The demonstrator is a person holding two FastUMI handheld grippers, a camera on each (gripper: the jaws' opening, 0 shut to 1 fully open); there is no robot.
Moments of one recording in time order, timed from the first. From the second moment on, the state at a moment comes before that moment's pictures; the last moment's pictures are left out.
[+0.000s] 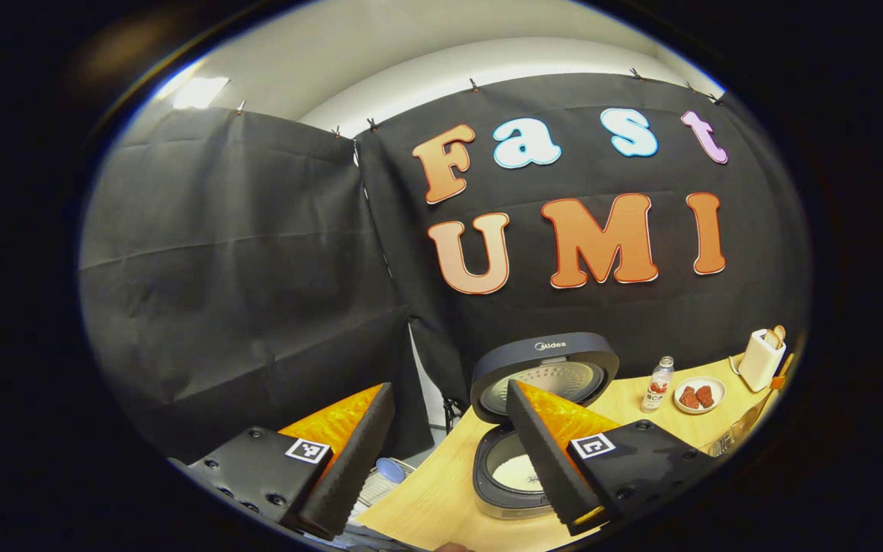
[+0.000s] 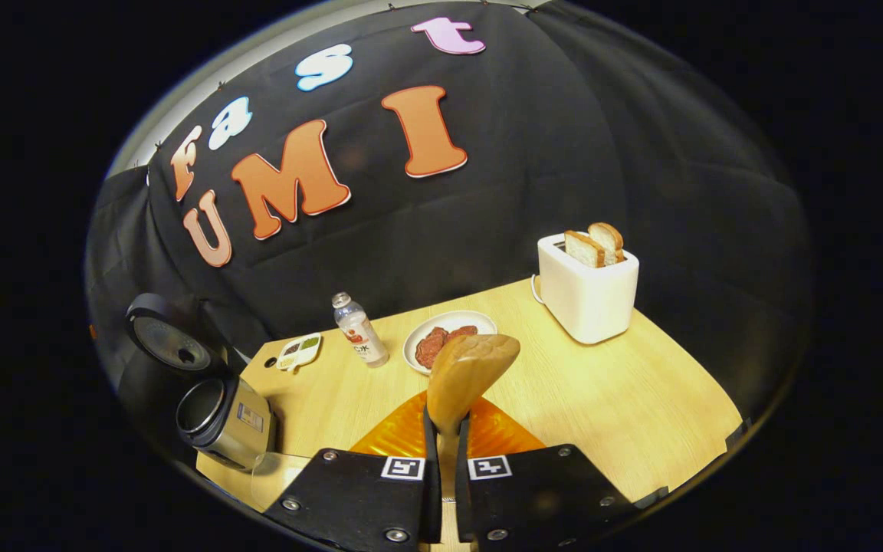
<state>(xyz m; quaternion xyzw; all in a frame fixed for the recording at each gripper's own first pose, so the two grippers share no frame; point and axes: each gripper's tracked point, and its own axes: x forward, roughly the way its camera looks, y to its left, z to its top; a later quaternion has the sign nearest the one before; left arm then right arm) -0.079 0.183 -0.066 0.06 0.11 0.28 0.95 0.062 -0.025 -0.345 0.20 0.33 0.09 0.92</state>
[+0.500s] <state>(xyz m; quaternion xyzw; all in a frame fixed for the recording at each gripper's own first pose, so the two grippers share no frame) -0.070 0.161 -0.067 0.06 0.11 0.26 0.96 0.056 -0.024 -0.404 0.20 0.38 0.06 0.90</state>
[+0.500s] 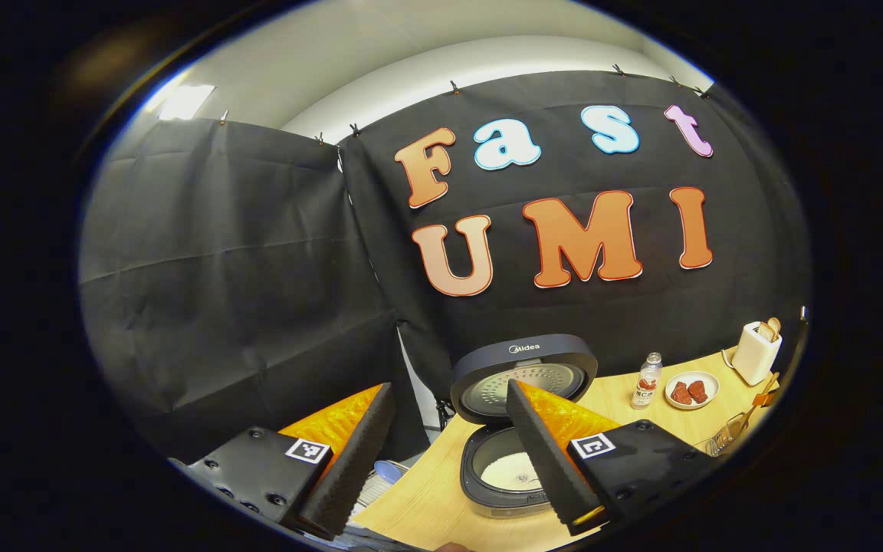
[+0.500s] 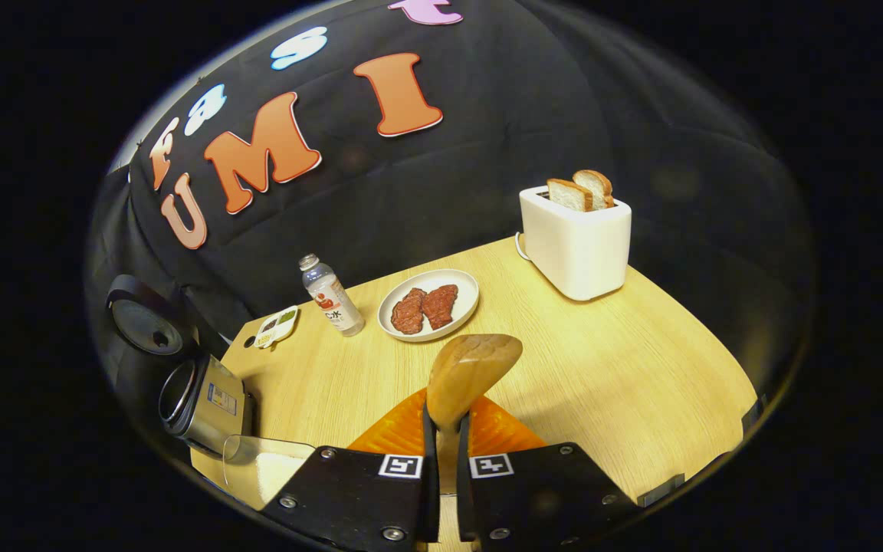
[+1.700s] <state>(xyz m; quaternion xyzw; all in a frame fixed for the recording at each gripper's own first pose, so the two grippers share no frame) 0.131 0.169 -0.105 -0.11 0.23 0.19 0.95 0.005 -0.131 -0.289 0.18 0.32 -0.02 0.93</state>
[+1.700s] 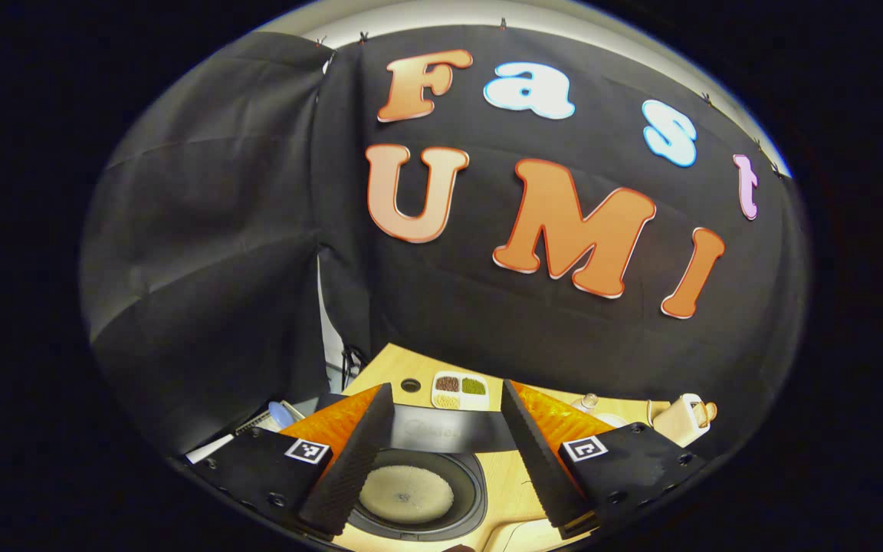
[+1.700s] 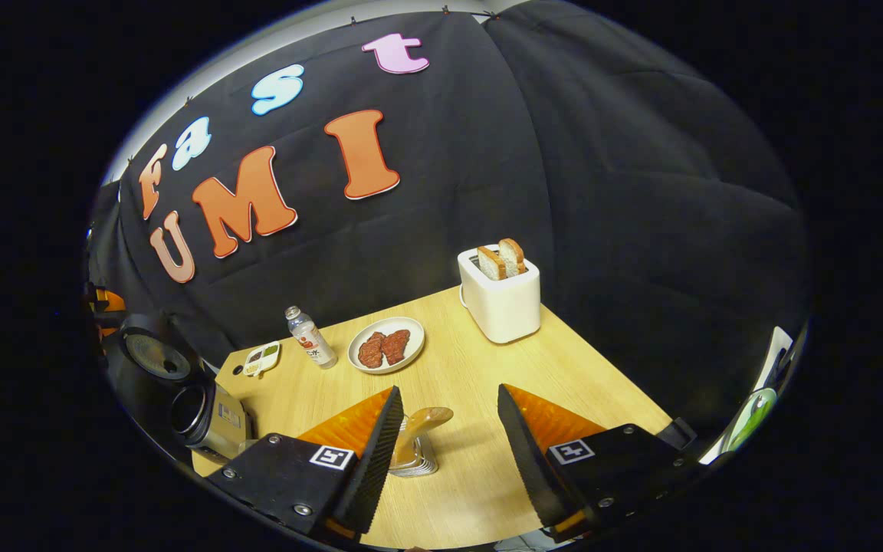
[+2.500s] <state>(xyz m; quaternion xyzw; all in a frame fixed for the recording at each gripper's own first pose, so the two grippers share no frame) 0.057 0.126 -0.240 -0.10 0.51 0.15 0.84 -0.014 -0.103 -0.300 0.18 0.35 0.00 0.92</state>
